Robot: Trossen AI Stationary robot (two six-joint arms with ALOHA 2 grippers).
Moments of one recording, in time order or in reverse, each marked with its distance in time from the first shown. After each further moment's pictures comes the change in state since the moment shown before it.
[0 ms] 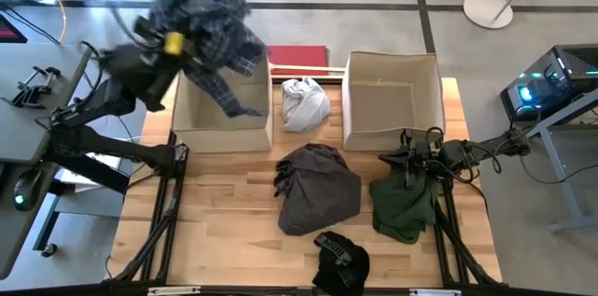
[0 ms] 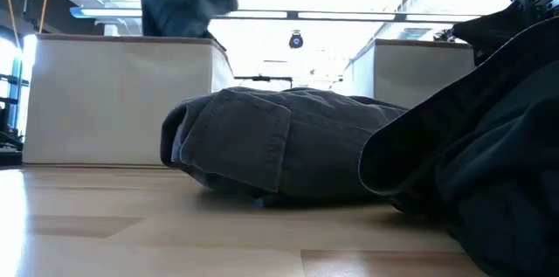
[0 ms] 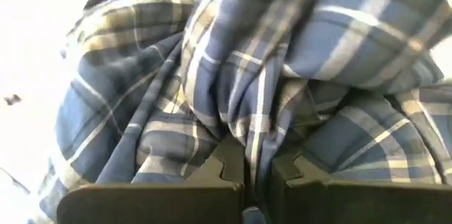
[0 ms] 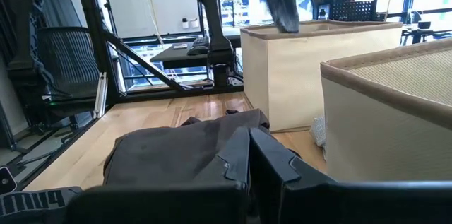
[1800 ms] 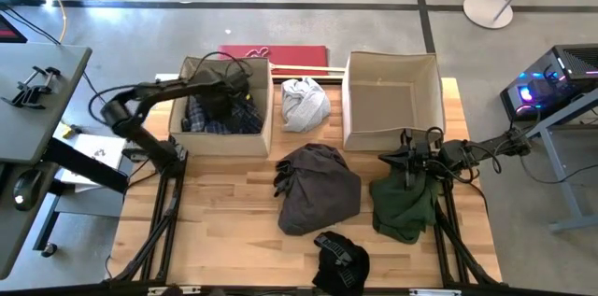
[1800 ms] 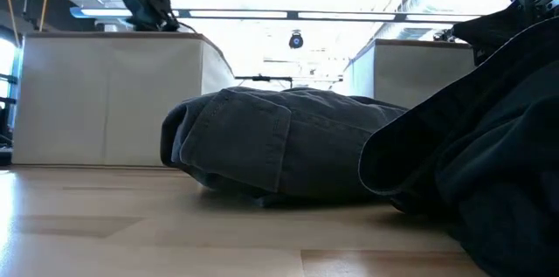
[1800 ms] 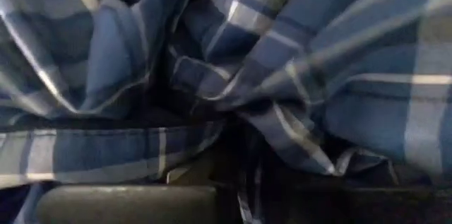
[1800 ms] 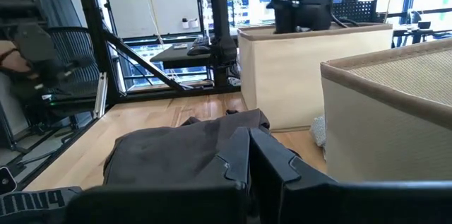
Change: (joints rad) left arm 0.542 0.595 -0.356 -0.738 0.749 -0.869; right arm 0.000 0.000 0.000 0.000 0.000 0.000
